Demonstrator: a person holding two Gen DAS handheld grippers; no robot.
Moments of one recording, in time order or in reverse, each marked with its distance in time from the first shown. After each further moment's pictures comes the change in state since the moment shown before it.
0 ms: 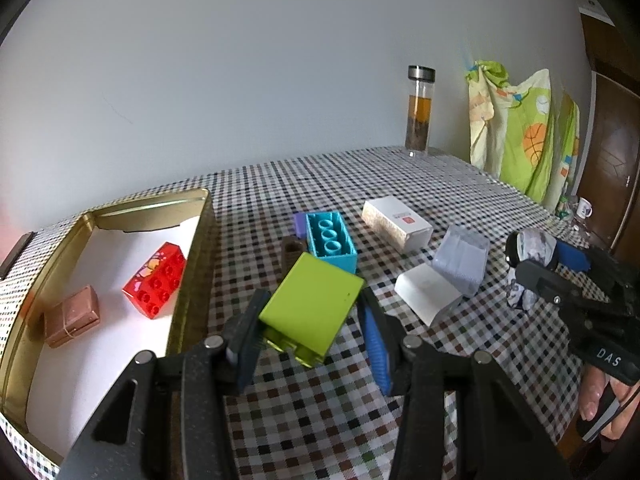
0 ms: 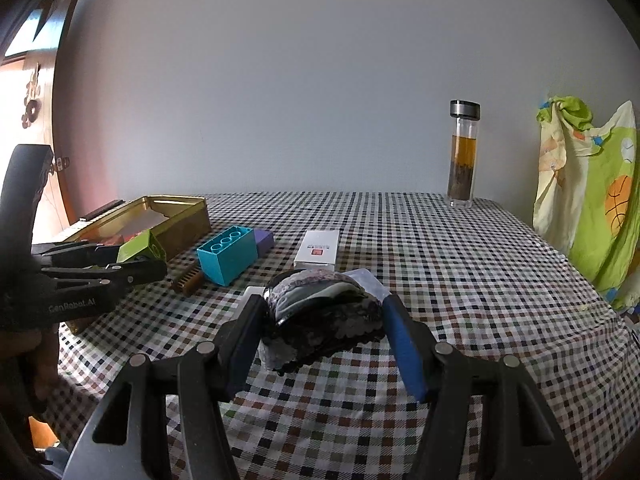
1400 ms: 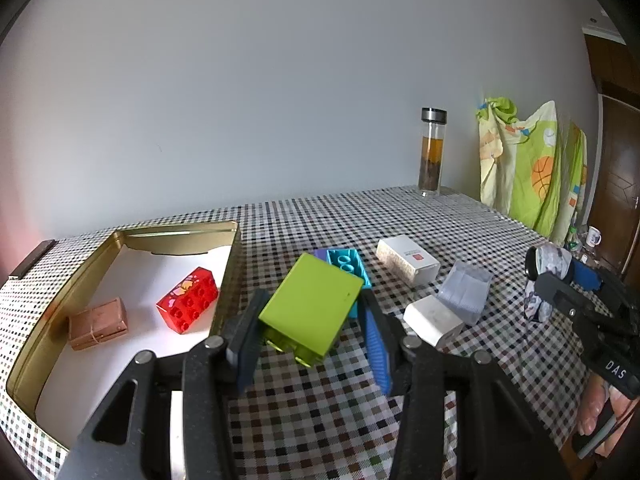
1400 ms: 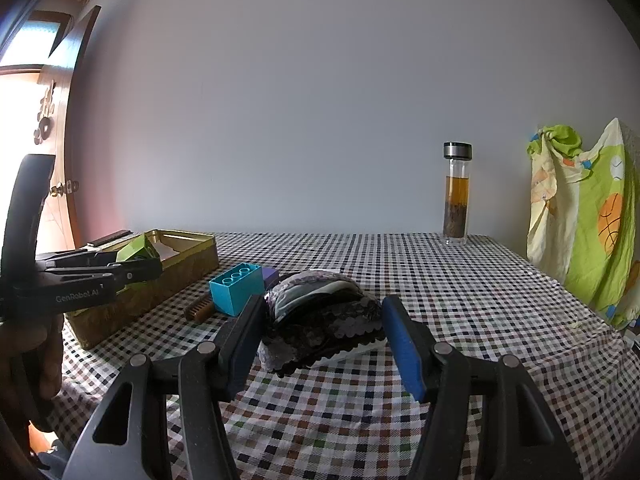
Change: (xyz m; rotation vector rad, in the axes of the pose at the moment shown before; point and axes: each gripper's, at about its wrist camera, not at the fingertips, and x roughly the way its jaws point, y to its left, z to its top) left arm -0.027 0.003 -0.004 -0.042 -0.146 0.059; right arm -0.026 0.000 -0.006 -0.004 -0.172 0.005
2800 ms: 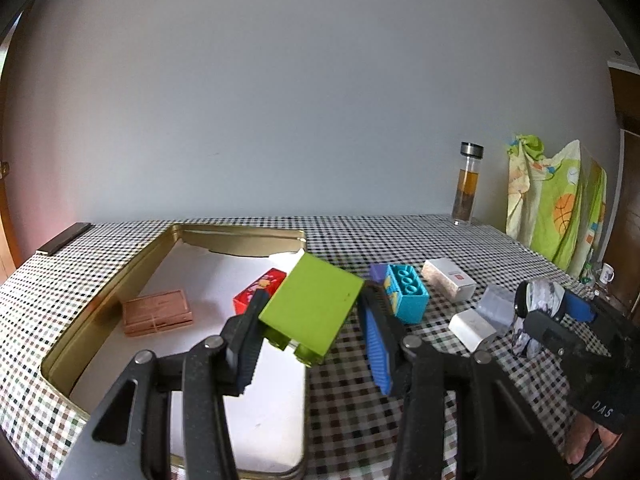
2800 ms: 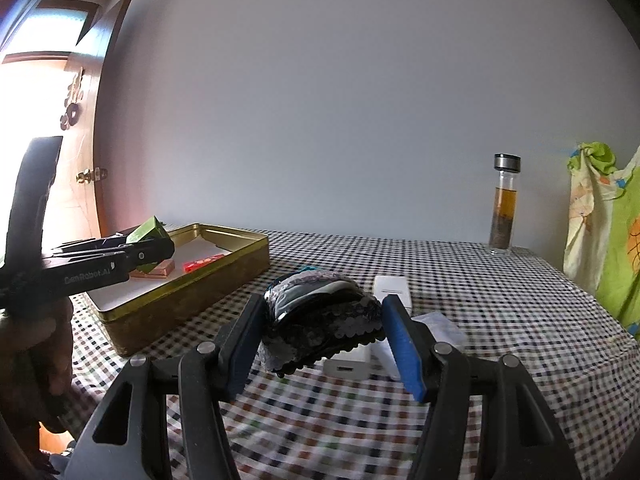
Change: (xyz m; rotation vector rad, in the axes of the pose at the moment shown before) left arm -0.033 0.052 -0.011 -0.110 -0.072 0.078; right arm 0.009 0.061 0.003 -0.059 0.004 0.102
